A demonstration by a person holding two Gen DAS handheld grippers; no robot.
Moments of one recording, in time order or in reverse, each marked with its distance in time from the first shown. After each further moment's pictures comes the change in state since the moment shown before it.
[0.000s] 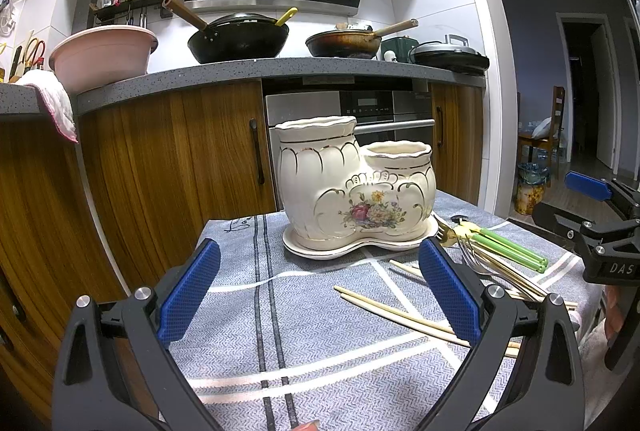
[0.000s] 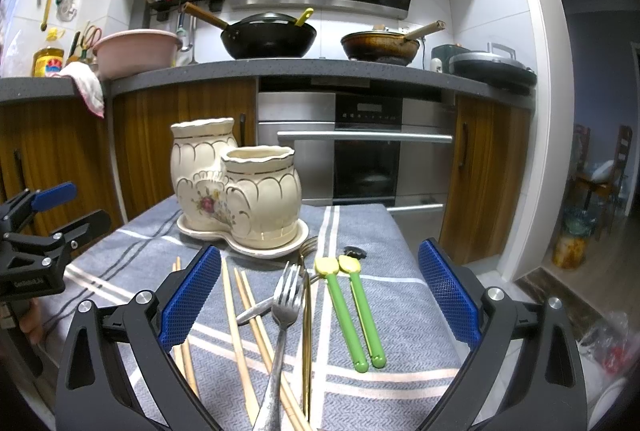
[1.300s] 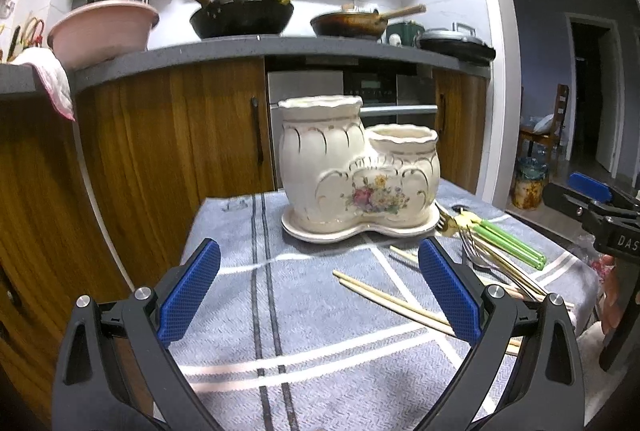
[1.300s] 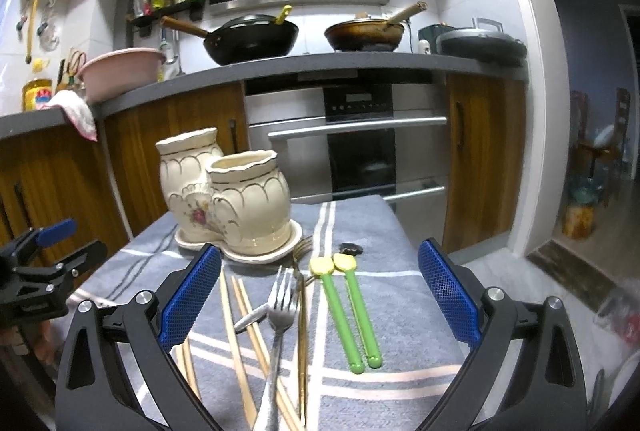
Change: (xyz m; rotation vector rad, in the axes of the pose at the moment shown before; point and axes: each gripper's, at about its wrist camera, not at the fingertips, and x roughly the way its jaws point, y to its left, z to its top) left arm 0.011 0.005 0.001 -0.045 0.099 -0.017; right arm 0.010 -0.018 0.002 0.123 0.030 0.001
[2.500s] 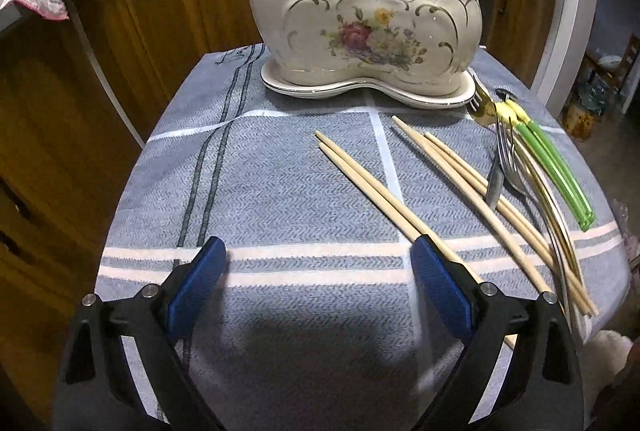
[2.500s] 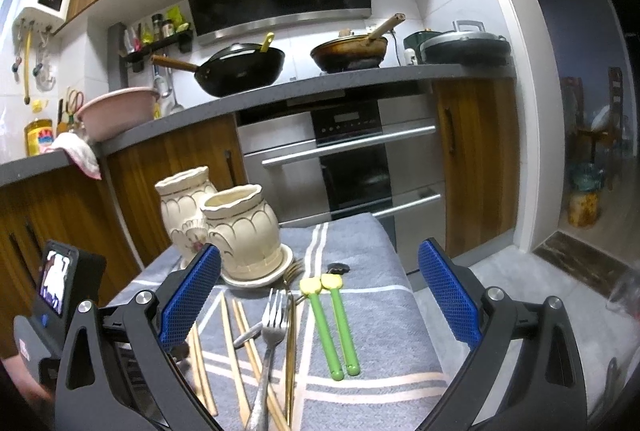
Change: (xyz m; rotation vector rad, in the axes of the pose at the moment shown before) left arm 0.064 -0.048 -0.019 -0.096 0.542 0.191; right arm -0.029 -0.032 0.016 0.086 -0.061 0.032
